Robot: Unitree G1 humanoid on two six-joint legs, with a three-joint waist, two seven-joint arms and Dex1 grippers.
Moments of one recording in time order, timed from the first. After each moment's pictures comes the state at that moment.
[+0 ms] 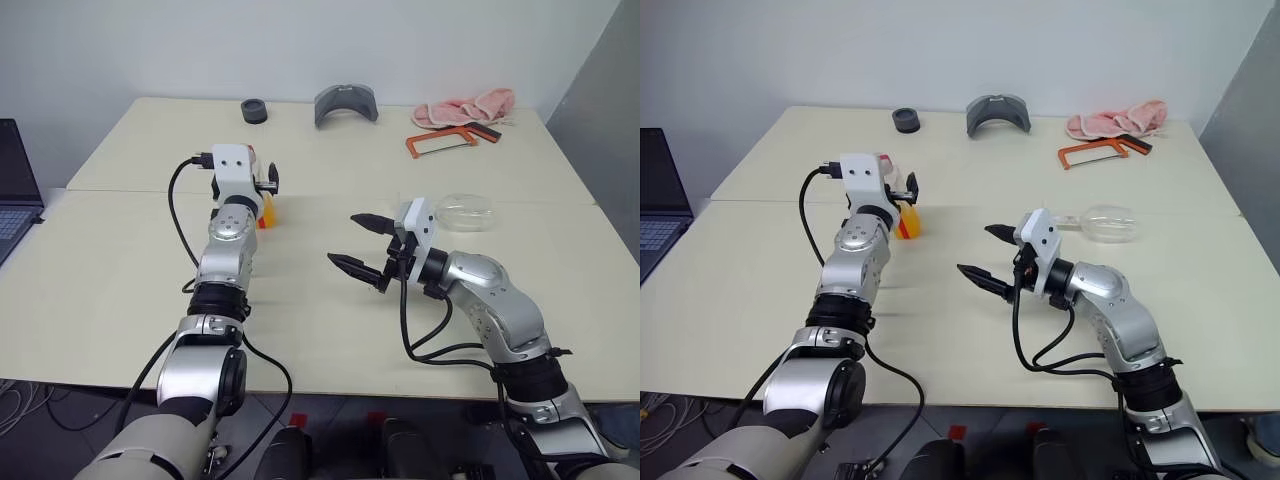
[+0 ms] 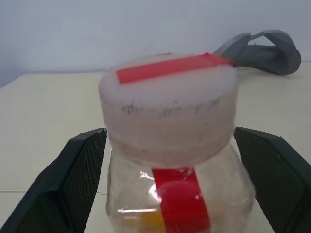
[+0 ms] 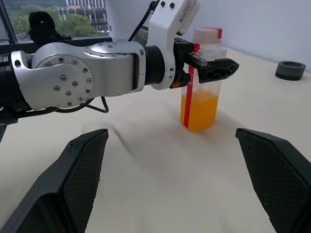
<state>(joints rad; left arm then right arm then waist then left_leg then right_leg) -0.88 0.23 0.14 0.65 -0.05 0.10 0.04 -0.49 -0.33 0.18 -0.19 0.37 0.41 0.74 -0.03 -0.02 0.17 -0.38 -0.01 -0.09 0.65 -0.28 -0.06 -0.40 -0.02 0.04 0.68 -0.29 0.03</state>
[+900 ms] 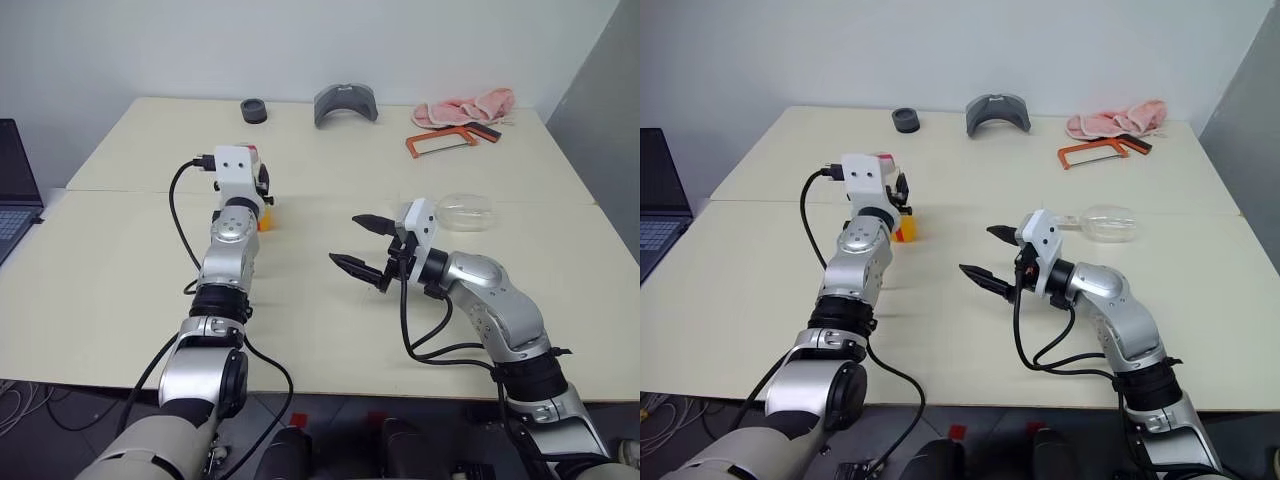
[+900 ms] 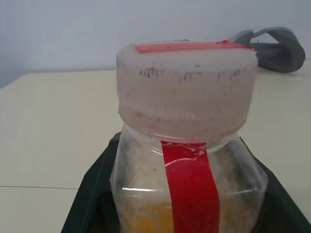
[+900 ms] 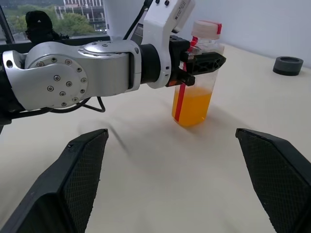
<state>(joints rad) -0.83 0.21 0.14 0.59 -0.06 0.10 0.04 -0.49 -0.33 0.18 -0.17 0.36 0.41 0.73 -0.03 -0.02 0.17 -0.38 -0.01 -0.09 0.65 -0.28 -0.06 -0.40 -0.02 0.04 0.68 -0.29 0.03</state>
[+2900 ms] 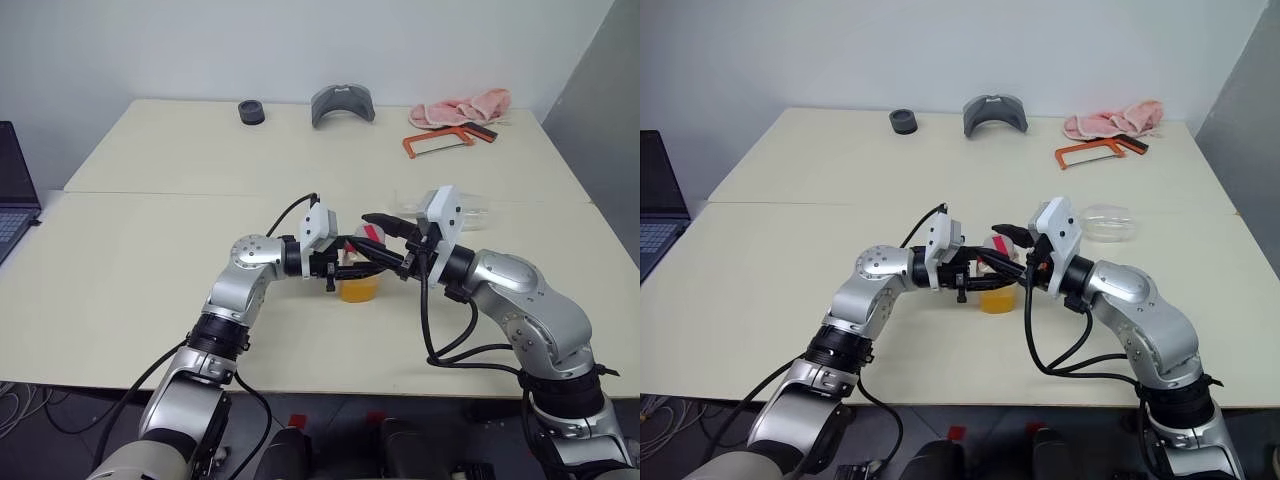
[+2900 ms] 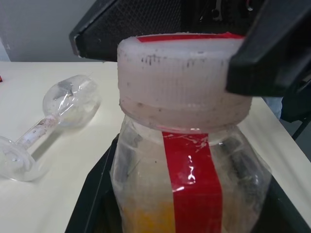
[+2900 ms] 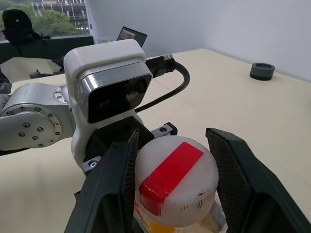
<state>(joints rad) -0.68 0.30 -0.19 0.32 -0.31 0.08 -1.21 -0.45 -0.42 0.11 -0.46 0.49 0.64 0.60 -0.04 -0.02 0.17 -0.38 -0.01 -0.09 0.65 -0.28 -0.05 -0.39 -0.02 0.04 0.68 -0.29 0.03</state>
